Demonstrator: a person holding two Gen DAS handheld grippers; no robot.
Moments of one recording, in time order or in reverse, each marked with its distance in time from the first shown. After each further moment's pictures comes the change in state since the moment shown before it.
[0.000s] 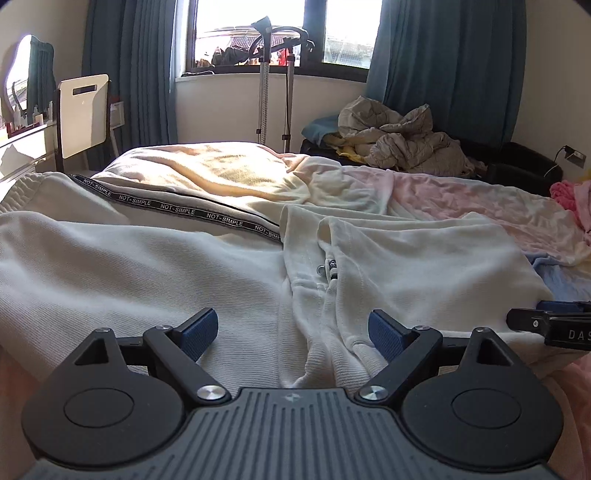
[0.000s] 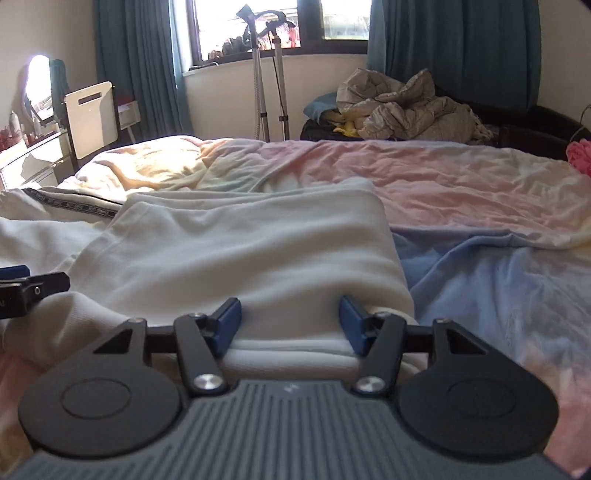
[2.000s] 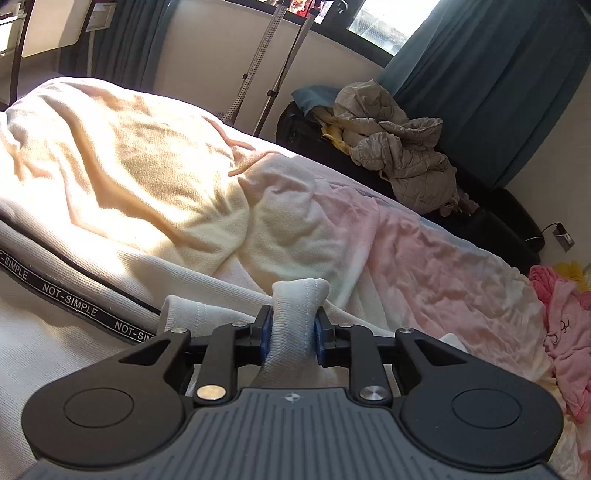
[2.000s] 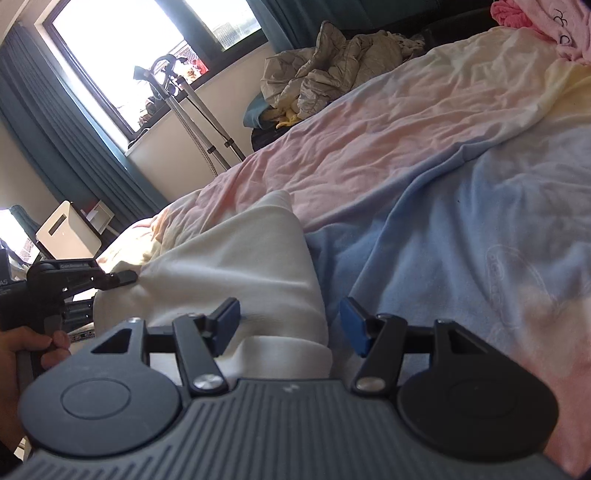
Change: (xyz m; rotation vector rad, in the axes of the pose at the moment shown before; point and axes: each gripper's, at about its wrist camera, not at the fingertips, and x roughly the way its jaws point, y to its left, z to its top) left arm 0.131 -0.011 0.123 -0.284 0.125 -0.212; right arm -0.005 -0.093 0.019 0.466 -0.058 0.112
